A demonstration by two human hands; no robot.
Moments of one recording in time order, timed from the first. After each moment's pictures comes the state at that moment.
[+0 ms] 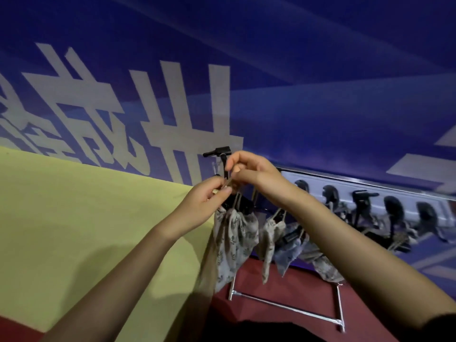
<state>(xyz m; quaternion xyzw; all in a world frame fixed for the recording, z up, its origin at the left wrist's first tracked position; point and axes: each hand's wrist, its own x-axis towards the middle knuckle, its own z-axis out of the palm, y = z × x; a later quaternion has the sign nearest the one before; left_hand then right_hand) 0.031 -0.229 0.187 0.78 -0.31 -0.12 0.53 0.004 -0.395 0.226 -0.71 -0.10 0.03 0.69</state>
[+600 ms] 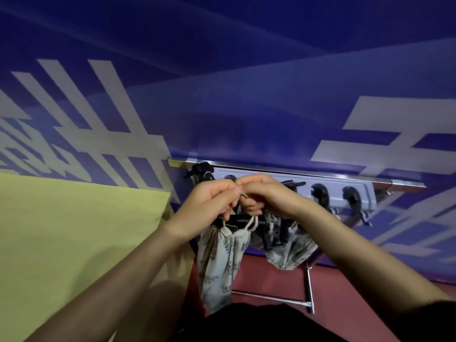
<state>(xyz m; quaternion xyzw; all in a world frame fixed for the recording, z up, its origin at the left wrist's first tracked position) -0.047 -0.418 0.211 0.68 -0.34 -0.23 0.61 -0.079 -0.590 0.193 -0.61 -0.04 0.18 0.77</state>
